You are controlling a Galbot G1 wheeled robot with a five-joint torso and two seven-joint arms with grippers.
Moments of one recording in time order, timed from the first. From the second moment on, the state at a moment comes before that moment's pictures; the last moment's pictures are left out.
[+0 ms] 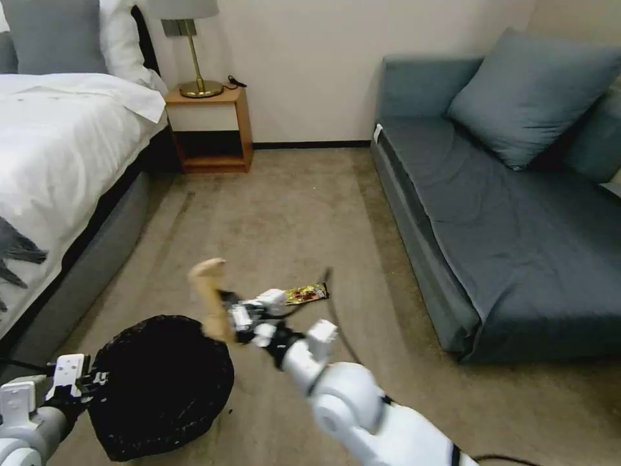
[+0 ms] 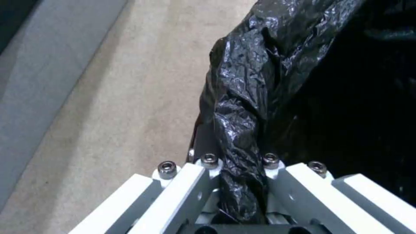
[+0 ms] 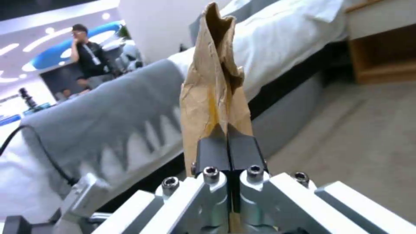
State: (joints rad) left arm 1.80 -1.20 -1.10 -2.16 -0.50 0.72 0.09; right arm -0.95 1.42 -0.41 1.81 0.55 -0.11 0.03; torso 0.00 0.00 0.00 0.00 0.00
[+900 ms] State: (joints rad) left arm 1.79 -1.21 -1.09 -2.18 -0.51 0.73 0.09; right arm -0.99 1.49 -0.47 1.74 0.40 -0.14 0.03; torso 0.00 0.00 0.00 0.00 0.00
